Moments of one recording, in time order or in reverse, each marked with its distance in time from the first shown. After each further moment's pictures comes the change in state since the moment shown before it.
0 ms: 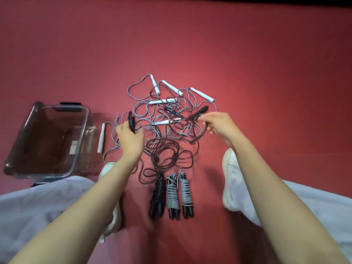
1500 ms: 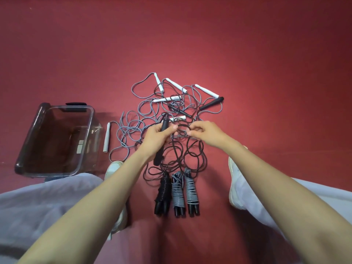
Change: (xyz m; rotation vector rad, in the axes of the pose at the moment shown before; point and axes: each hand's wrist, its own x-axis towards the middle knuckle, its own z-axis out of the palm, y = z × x) left_hand -0.022 0.023 0.022 -0.312 -0.628 -0.084; right_hand 0.016 0.040 0.025 -0.469 -0.259 -0.254
